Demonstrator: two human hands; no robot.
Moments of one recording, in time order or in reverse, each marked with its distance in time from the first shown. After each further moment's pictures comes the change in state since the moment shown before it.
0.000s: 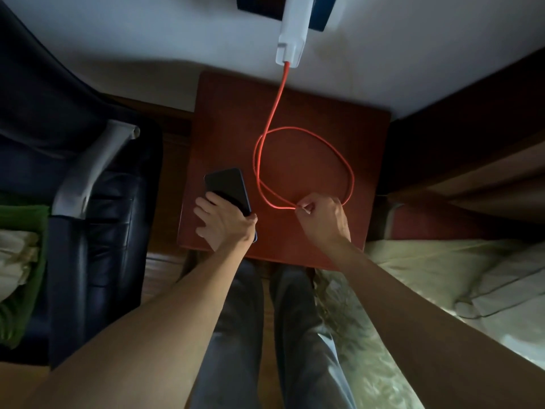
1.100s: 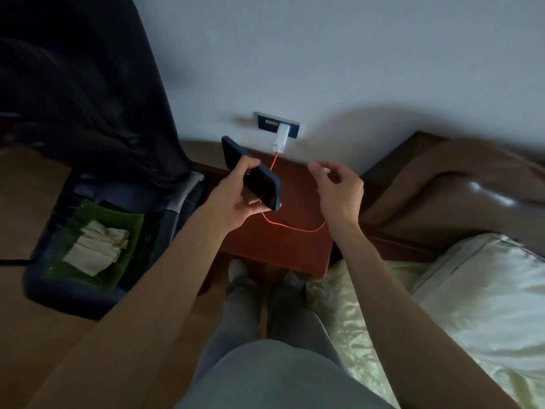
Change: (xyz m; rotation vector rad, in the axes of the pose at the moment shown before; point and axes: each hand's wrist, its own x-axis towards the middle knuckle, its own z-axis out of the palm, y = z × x) left_hand -0.174 0.020 -0.289 -1.531 -0.721 -0.027; right_hand -0.155 -0.124 -0.218 0.694 0.365 -0.166
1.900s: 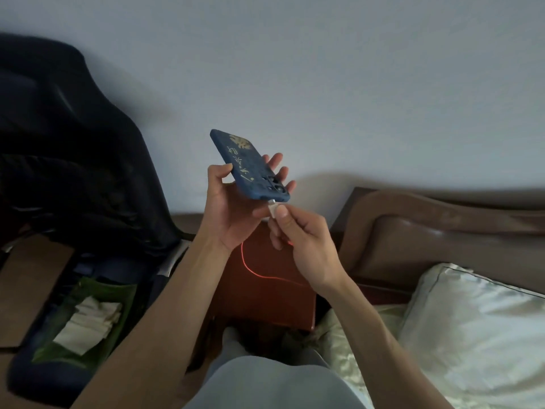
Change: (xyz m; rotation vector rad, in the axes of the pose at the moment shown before) left_hand -0.096 0.039 0.111 -0.249 -0.802 0.230; right_hand -0.080 -0.109 -0.097 0.370 -0.482 -0.401
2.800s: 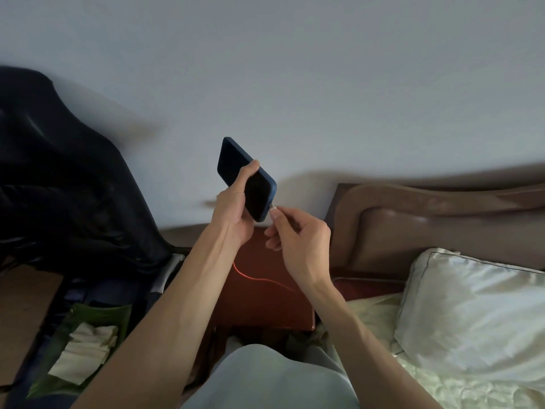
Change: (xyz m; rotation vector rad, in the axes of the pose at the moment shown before) left_hand 0.033 -0.021 0.009 0.462 0.628 -0.013; right_hand -0.005 0.006 0.001 -0.153 0.419 0.127
